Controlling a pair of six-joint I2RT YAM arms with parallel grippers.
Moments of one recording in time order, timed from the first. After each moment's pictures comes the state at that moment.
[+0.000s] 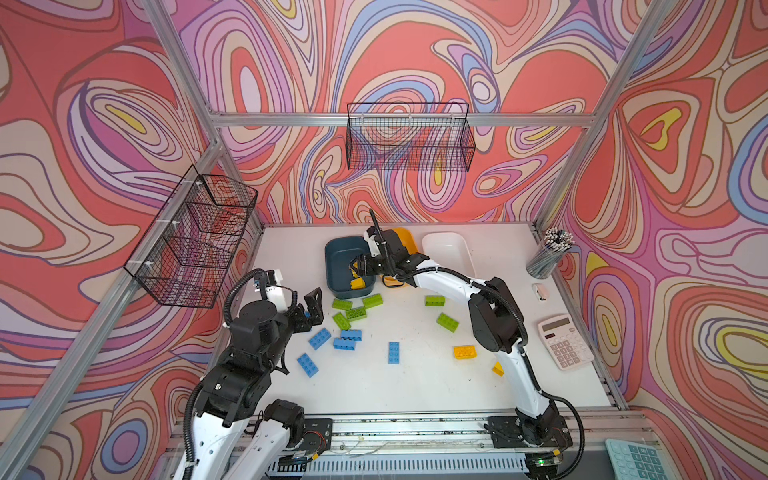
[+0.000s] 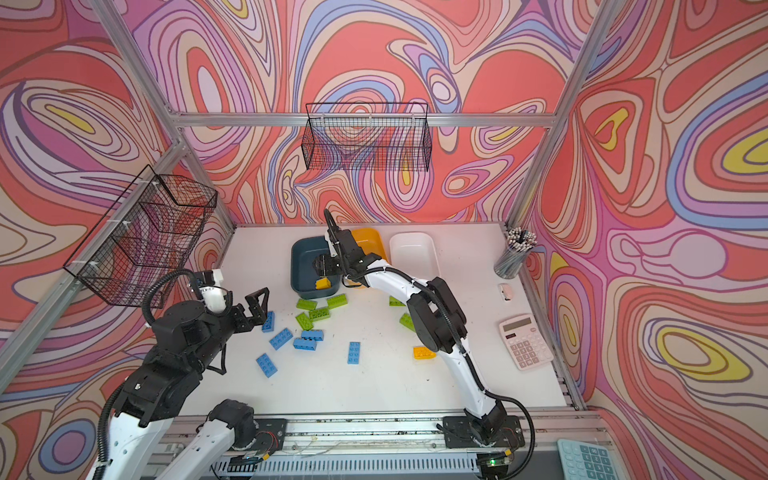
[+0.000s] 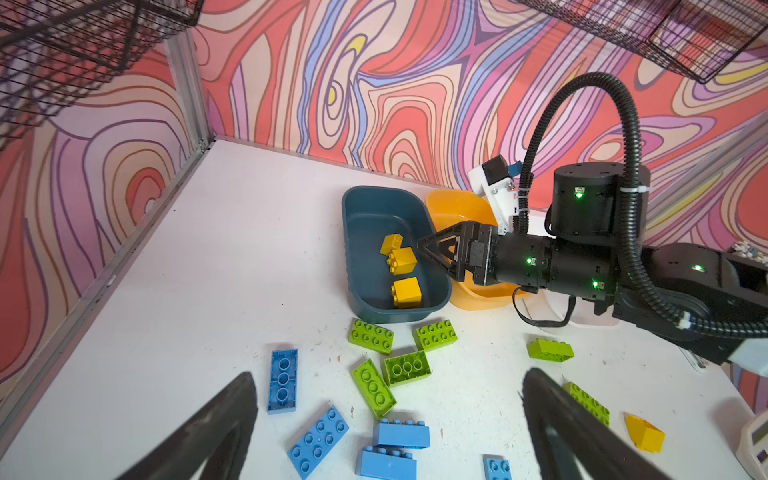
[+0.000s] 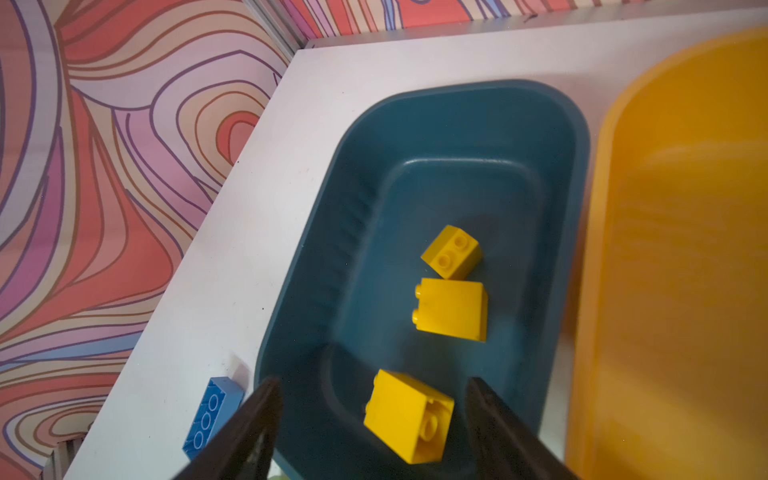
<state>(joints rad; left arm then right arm) -0.29 0.58 0.90 -0.69 -0.16 -0.37 0.69 2.28 1.88 -0.20 -0.20 0.48</state>
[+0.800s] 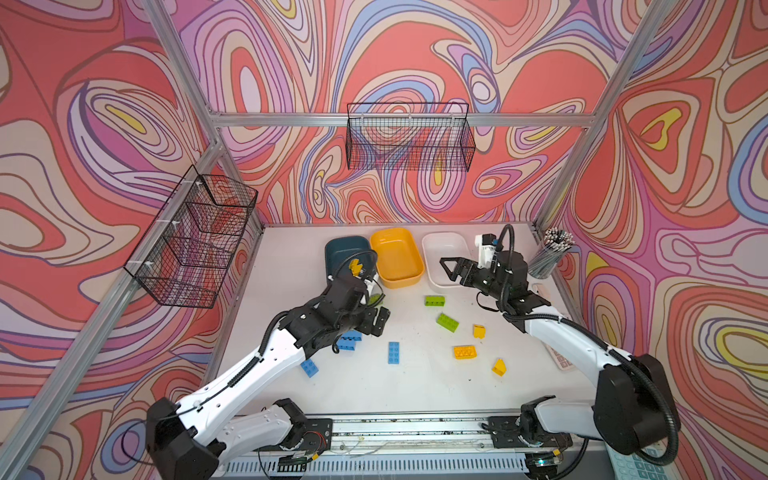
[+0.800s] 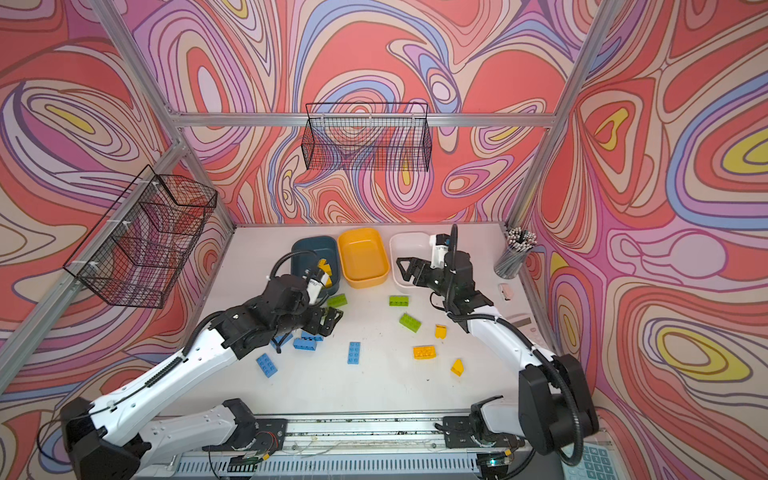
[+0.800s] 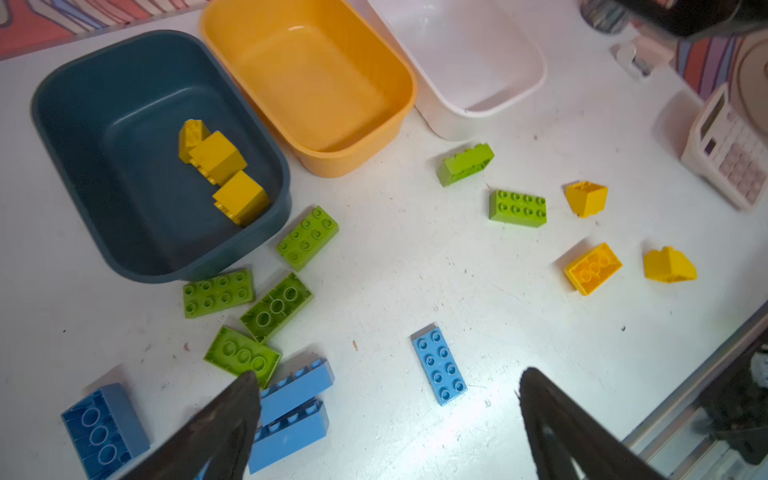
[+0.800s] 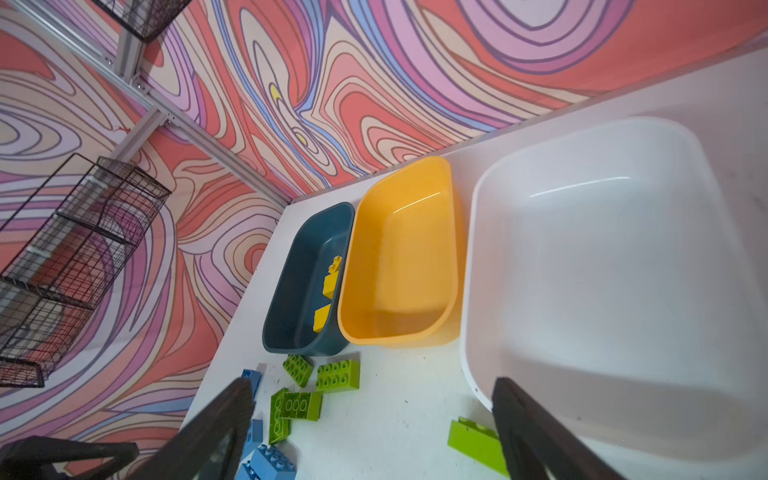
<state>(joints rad) -0.76 1.14 1.00 -0.65 -0.10 -0.25 0.25 1.29 0.77 0.21 -0.37 0.59</state>
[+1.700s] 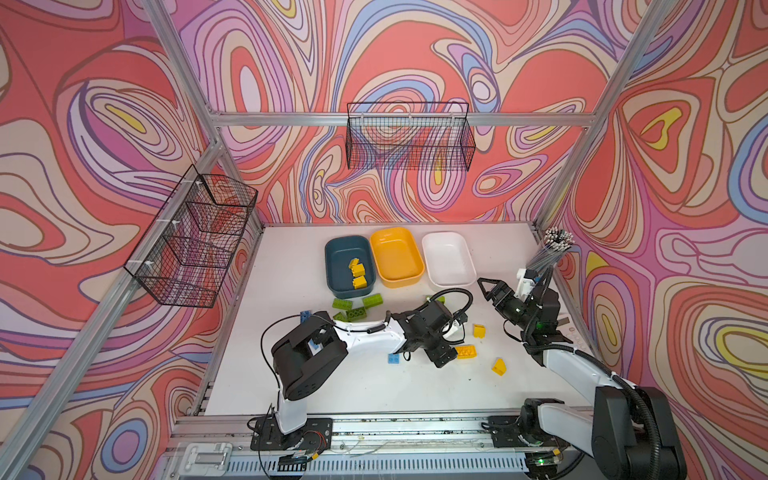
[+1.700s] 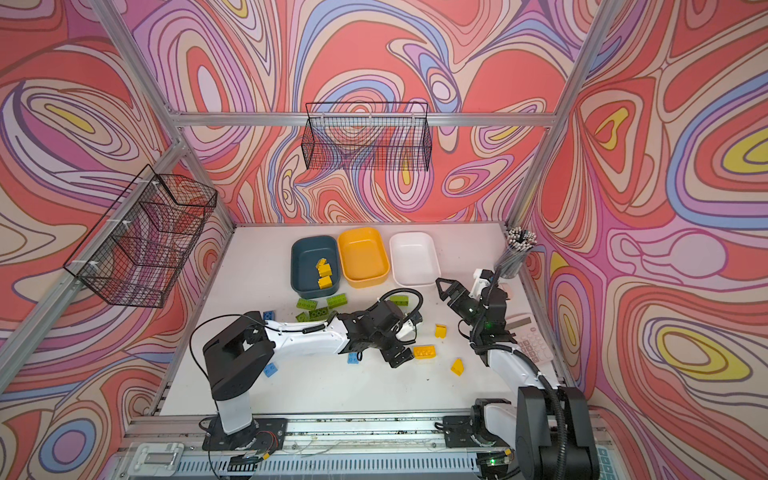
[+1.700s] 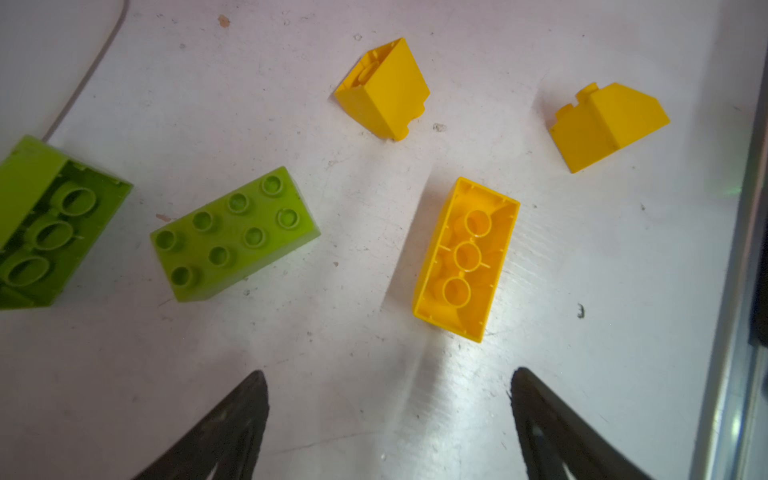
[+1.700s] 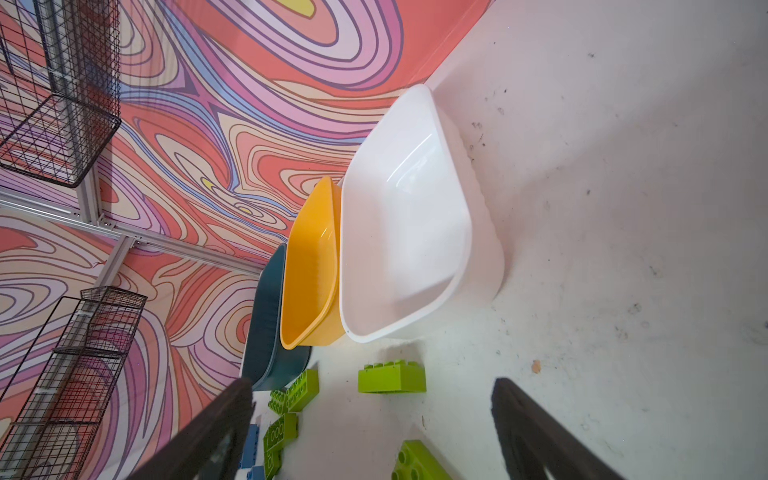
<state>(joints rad) -1.04 1.89 1.17 -0.18 0.12 0.02 -0.04 1.16 0.40 0.43 -0.45 0.83</state>
